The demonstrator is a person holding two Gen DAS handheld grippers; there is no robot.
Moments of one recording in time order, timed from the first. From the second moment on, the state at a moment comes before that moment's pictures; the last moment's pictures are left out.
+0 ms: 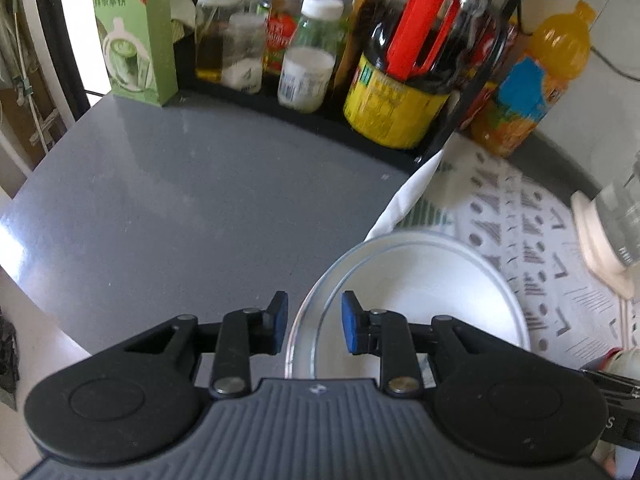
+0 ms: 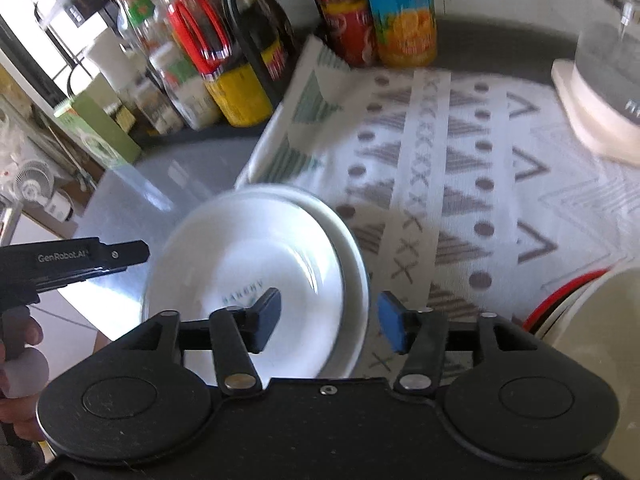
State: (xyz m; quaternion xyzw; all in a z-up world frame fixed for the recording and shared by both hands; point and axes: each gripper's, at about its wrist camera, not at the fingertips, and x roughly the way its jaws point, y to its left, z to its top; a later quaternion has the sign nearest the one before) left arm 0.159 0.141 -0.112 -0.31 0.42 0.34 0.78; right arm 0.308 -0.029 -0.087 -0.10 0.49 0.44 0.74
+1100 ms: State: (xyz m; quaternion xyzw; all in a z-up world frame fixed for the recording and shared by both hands) left arm 0.245 0.064 -0.040 -0.25 0.39 0.20 0.86; right arm 0.351 -0.152 -0.017 -0.02 0.38 0.33 0.86
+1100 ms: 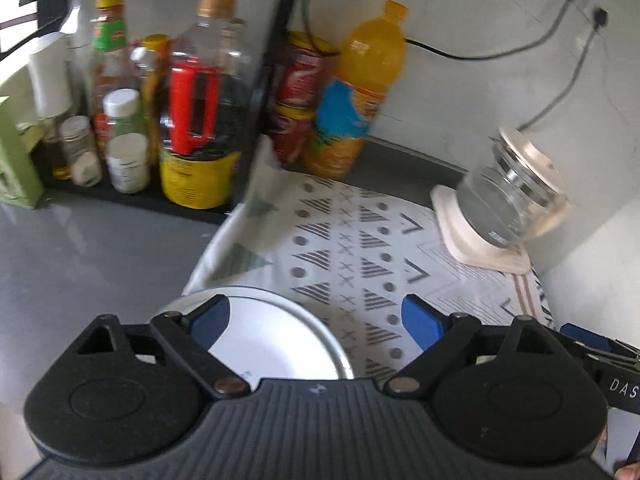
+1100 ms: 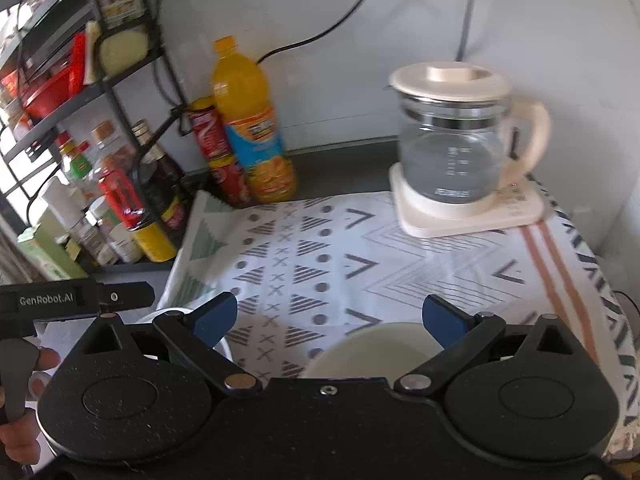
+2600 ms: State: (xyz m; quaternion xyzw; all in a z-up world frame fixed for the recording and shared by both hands) left arm 0.341 -0.045 -0.116 -0.19 0.49 0.04 0.85; right arm 0.385 -0.258 -0.099 0.07 0.49 0.24 0.83
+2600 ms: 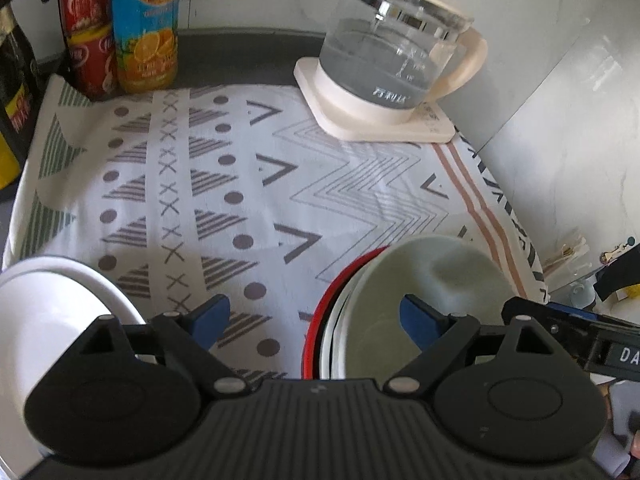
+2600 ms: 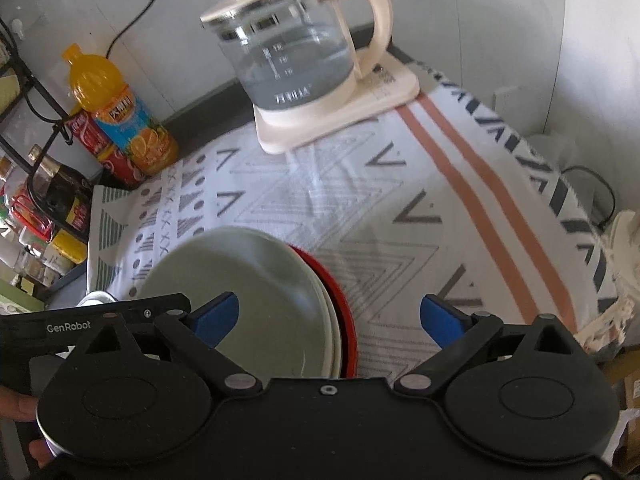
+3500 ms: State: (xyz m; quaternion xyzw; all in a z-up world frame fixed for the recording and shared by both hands) left arm 0.340 -0.051 -0.155 -0.25 0.53 0.03 0.81; right arm 0.386 -0.254 -0.143 0.07 0.55 0.25 0.79
